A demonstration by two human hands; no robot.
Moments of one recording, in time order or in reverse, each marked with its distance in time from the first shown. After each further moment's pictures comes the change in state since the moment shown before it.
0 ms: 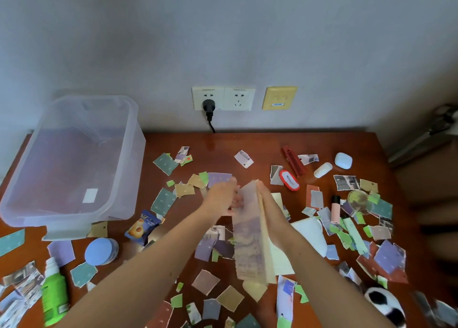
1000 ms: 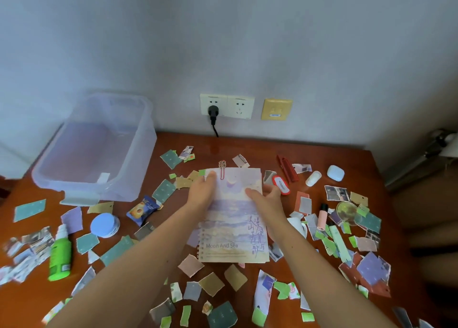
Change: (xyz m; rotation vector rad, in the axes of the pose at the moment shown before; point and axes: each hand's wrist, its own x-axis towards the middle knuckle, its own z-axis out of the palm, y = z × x) left_hand -0.040 -0.009 0.009 -0.097 0.425 0.135; right_hand -0.045 -0.011 -0.029 0.016 0.079 -0.299
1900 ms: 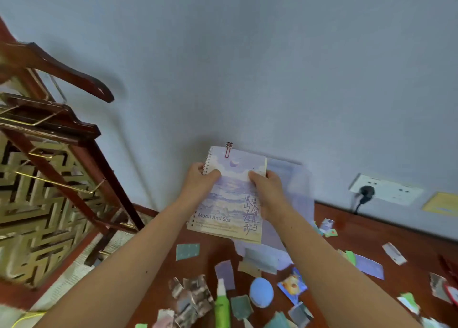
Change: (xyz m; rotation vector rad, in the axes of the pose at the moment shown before) left_hand 0.055 0.068 -0.450 -0.087 0.274 0.359; right_hand -0.043 -0.120 0.452 0.071 -0.278 -0.251
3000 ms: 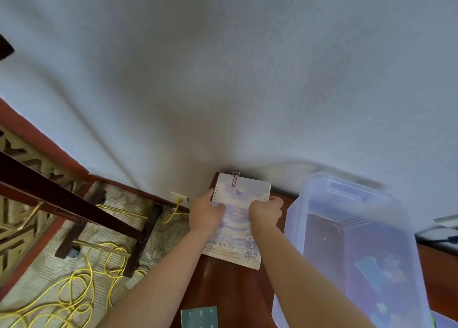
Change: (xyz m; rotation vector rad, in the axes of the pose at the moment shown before) left_hand 0.217 -0.181 0.023 0.251 -0.164 -0.202; right_hand 0.219 0.138 0.101 -0.389 0.496 0.462
